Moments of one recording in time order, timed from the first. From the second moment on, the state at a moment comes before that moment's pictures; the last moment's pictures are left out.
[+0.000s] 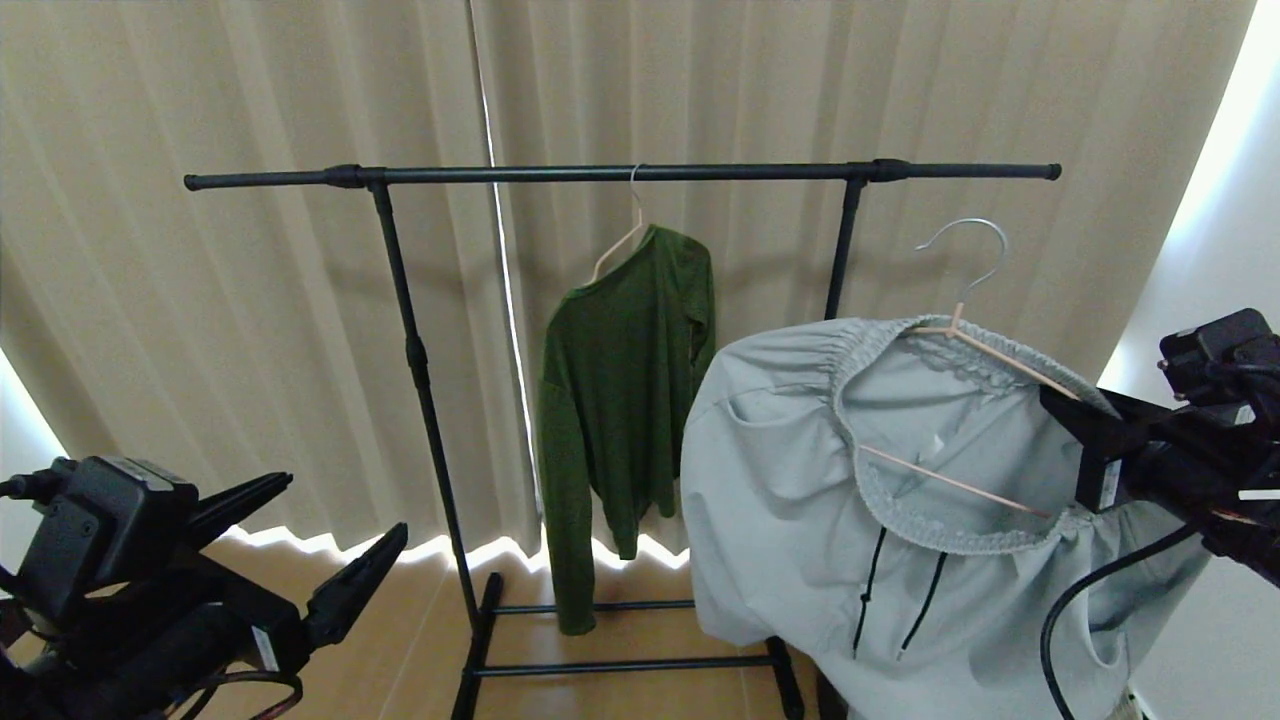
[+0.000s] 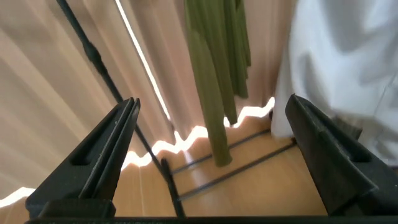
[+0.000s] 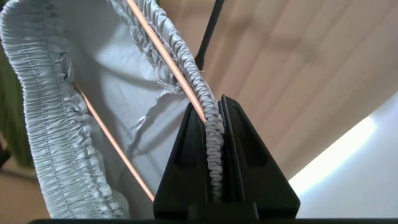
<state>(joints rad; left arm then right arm) -0.36 1.30 -0.07 -1.13 0.05 0.20 0.10 1.44 -0.38 -0.97 0.00 -0.25</state>
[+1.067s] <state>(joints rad) -0.35 1.25 -0.09 -1.13 0.03 0.15 0.10 1.47 -0.41 -0.98 -0.07 -0.19</state>
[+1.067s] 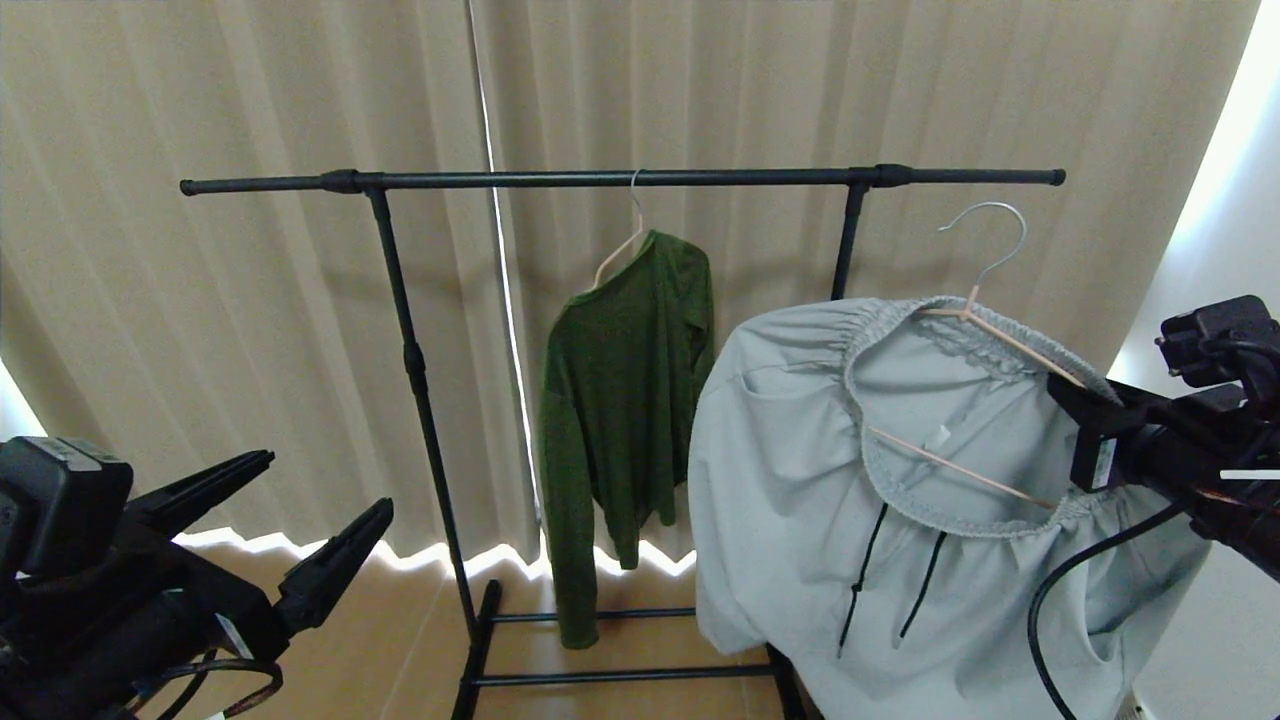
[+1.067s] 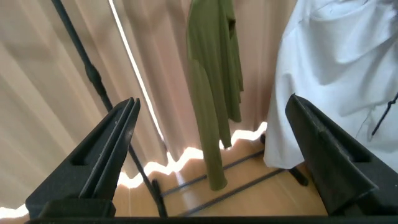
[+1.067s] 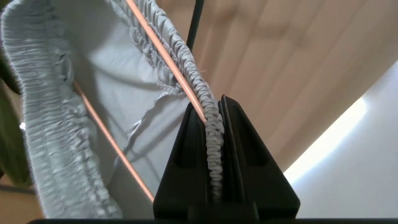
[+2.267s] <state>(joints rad) -0.35 1.25 -0.07 -1.13 0.03 0.16 0.05 1.48 -0.40 -0.97 -0.07 -0.19</state>
